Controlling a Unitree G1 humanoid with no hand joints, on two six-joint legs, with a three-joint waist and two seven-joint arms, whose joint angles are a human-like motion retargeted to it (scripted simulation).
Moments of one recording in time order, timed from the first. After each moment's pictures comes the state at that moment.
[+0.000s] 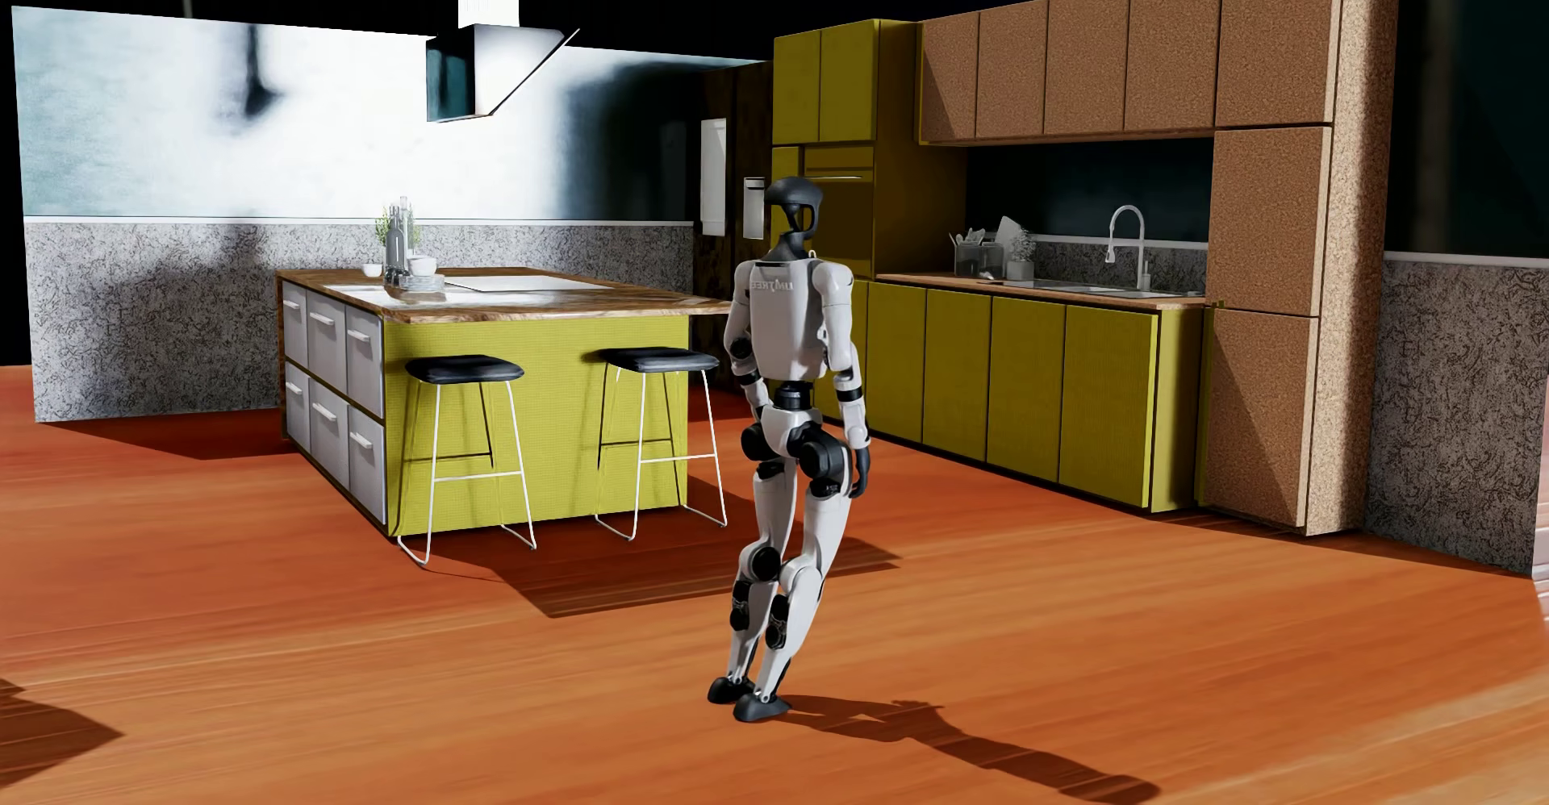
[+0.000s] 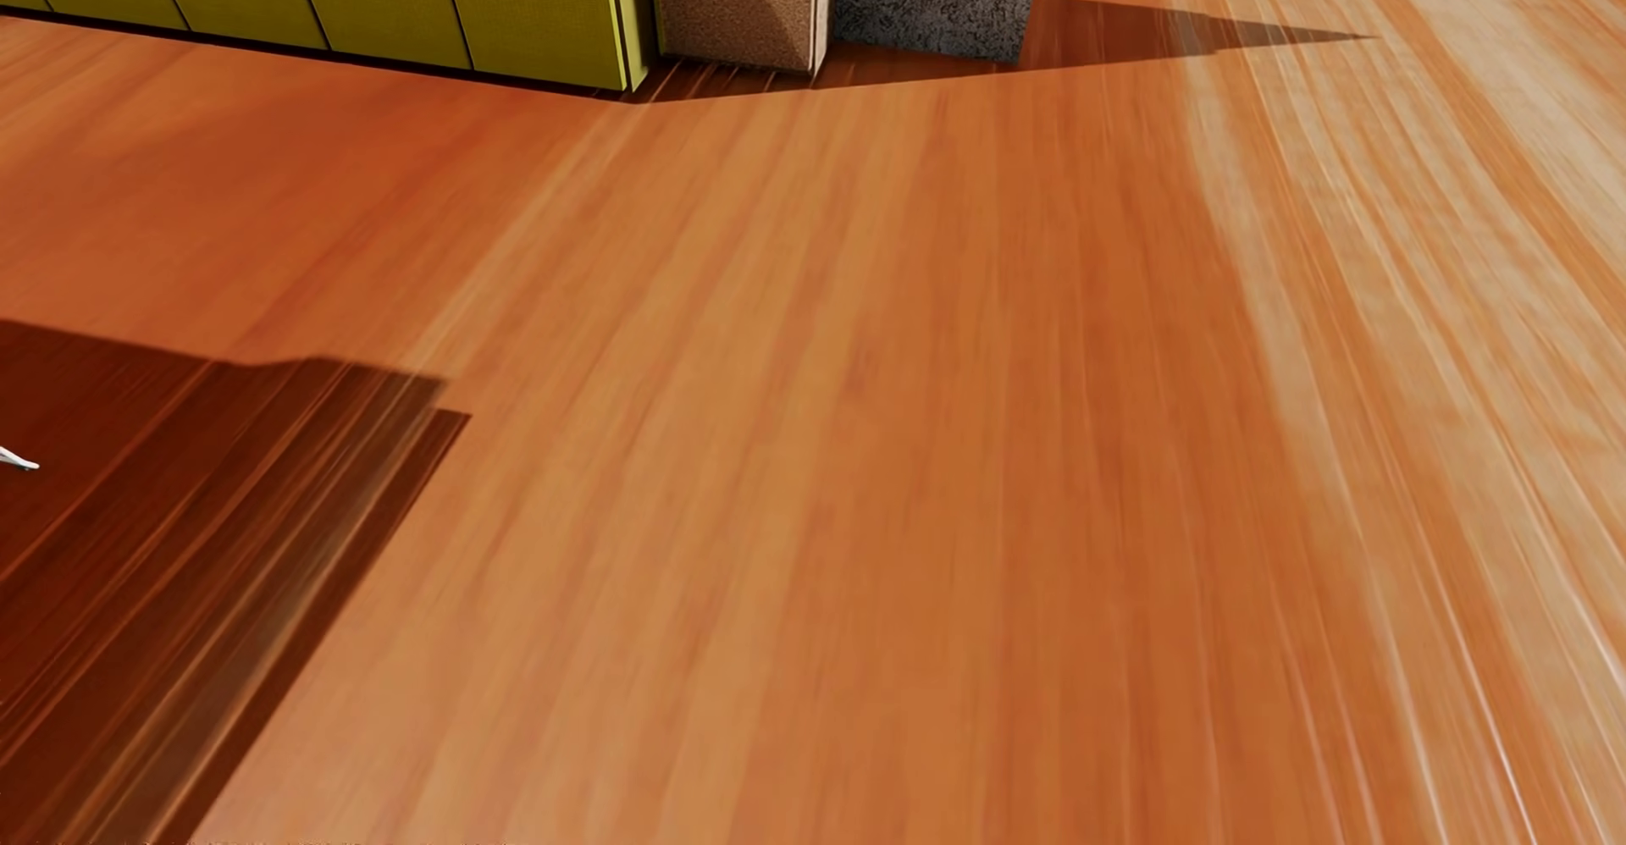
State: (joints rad) body 0.05 0.08 0.05 -0.06 0.11 -0.05 0.00 0.00 0.00 0.23 0.23 0.07 0.11 -0.07 -0.11 0.33 -0.27 0.00 0.00 -0.62 0.69 0.94 1.02 0.00 0.00 0.00 0.00 0.00 0.00
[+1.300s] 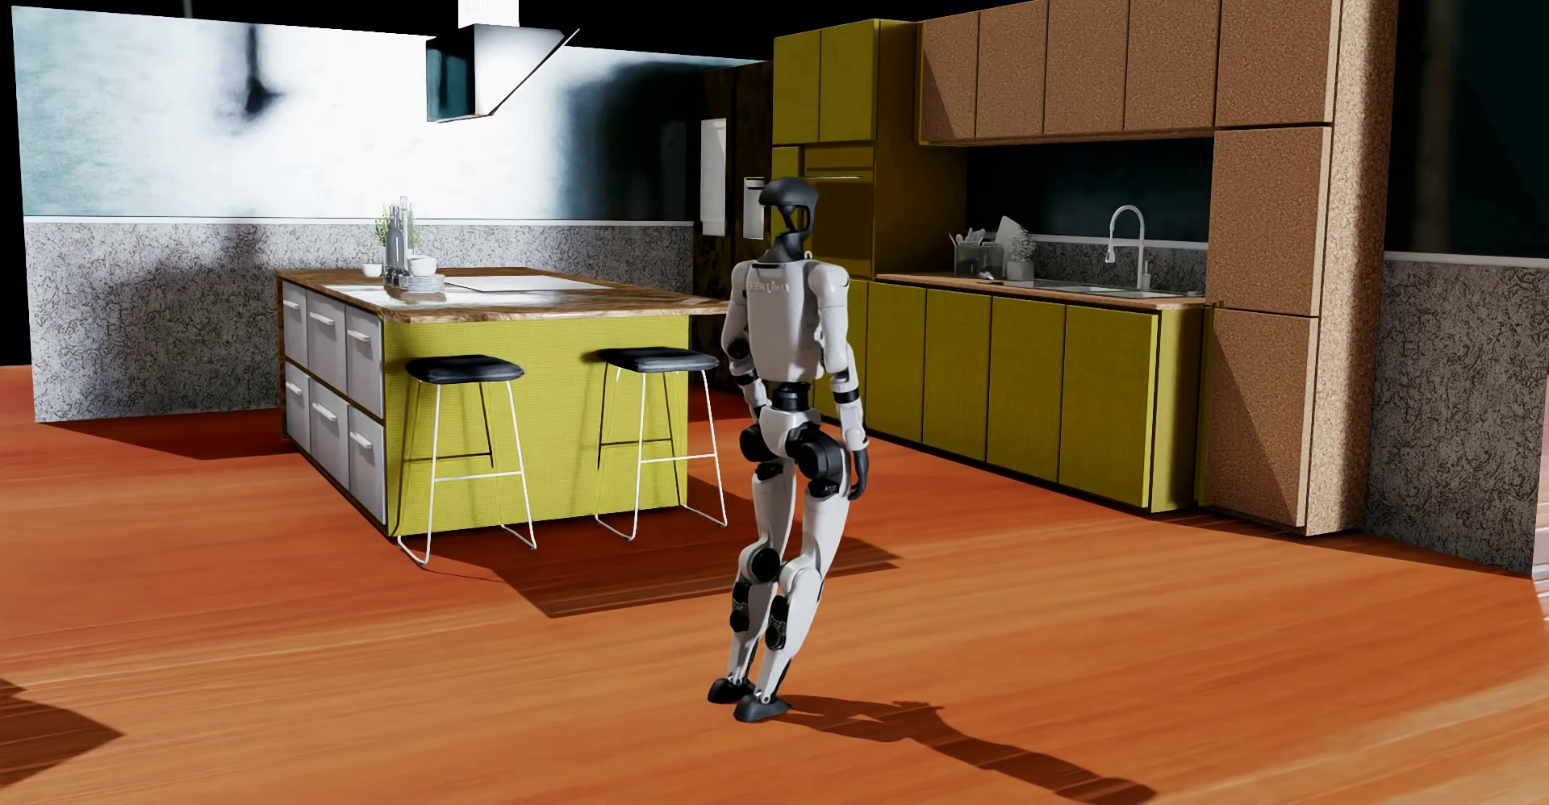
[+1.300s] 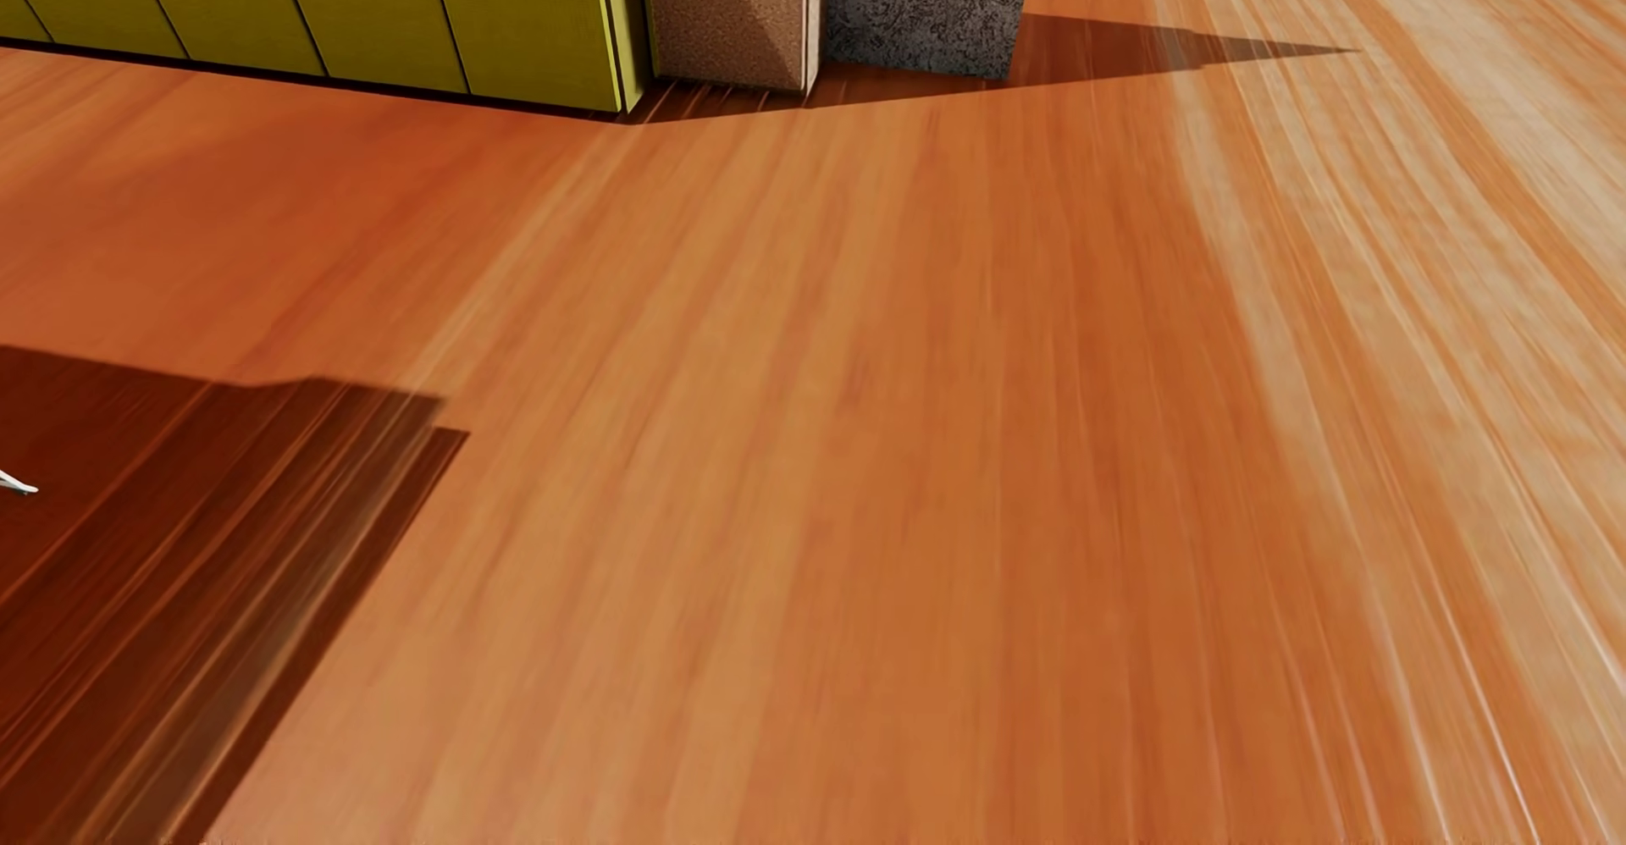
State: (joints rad) body 0.04 0.07 0.04 -0.06 0.11 -0.03 0.00 0.00 -0.02 0.23 0.23 0.08 0.13 -0.05 -0.11 0.33 -0.27 0.00 0.00 -0.64 0.67 0.94 1.03 0.00 0.00 0.00 0.00 0.00 0.00
